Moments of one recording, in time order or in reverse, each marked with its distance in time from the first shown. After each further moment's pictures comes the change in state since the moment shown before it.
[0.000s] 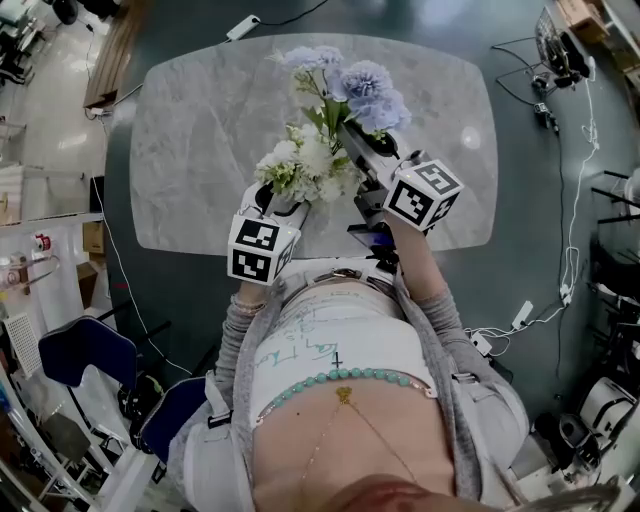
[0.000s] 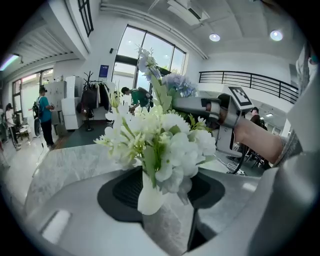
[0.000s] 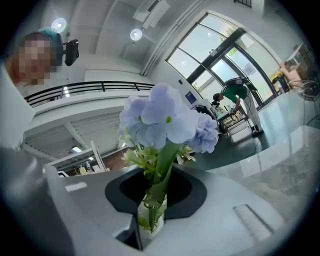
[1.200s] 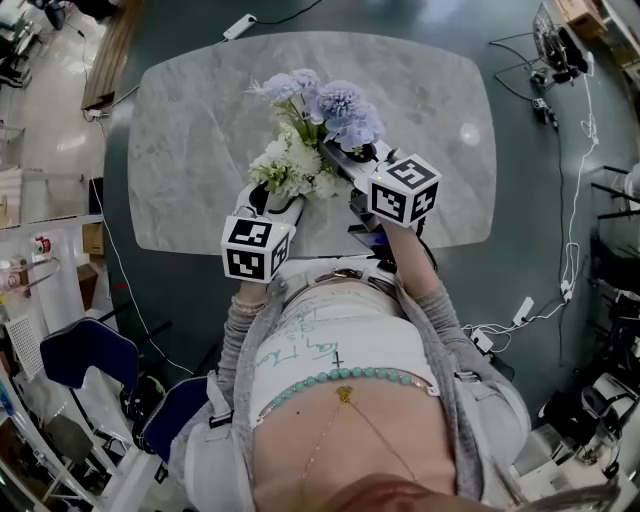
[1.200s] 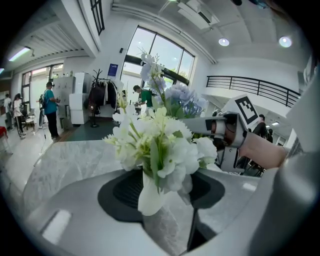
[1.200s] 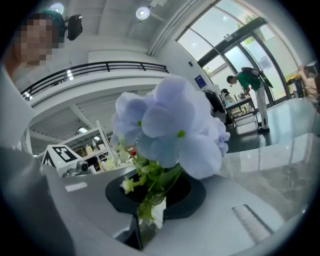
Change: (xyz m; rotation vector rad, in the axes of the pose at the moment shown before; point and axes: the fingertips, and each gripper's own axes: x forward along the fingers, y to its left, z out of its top) left arm -0.001 0.007 -0.002 -0.084 -0.024 0.041; right arm 0.010 0.006 -0.054 -0.093 0.222 0.043
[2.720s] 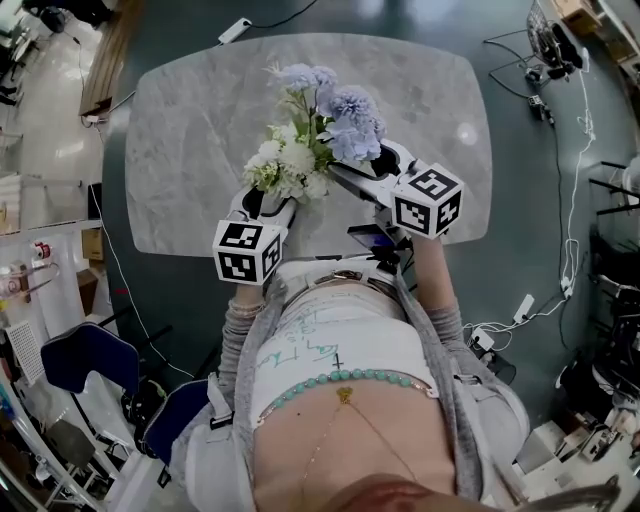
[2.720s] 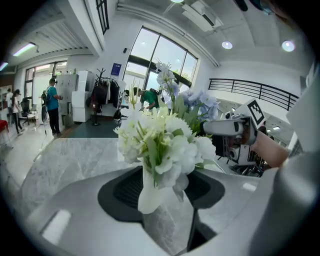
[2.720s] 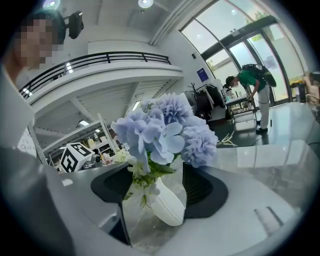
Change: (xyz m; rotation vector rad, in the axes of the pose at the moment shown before) left arm -0.007 0.003 -0.006 -0.038 -0.015 -0.003; right arm -0.048 0.002 -0.010 -0.028 0.115 -0.006
